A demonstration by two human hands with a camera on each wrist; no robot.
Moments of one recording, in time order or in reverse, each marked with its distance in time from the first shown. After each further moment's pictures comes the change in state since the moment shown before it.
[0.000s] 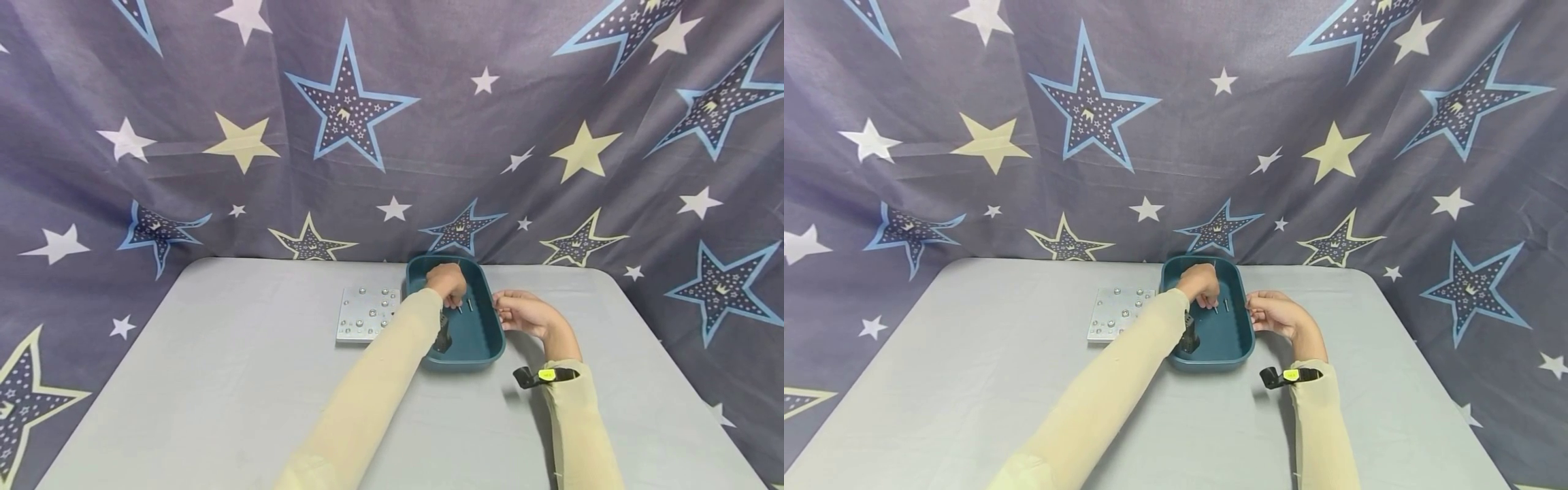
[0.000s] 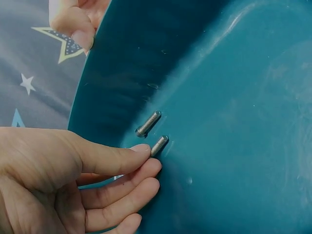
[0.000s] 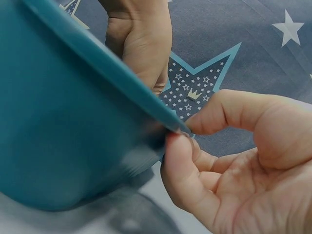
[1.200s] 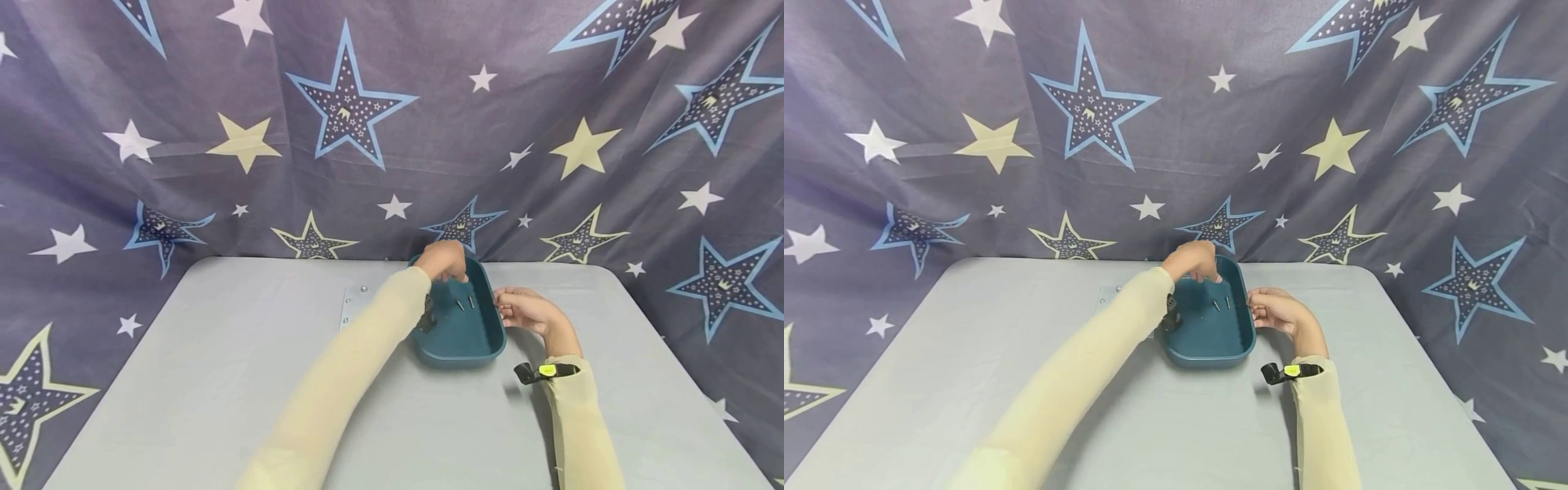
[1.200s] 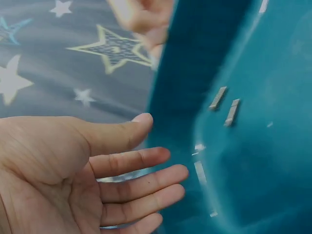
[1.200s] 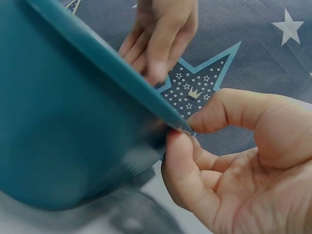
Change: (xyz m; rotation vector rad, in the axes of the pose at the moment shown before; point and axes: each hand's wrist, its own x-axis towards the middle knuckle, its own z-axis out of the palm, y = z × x) left_hand -0.068 0.000 -0.062 0.180 0.077 0.173; right_hand 0.001 0.001 0.000 0.011 0.010 0.006
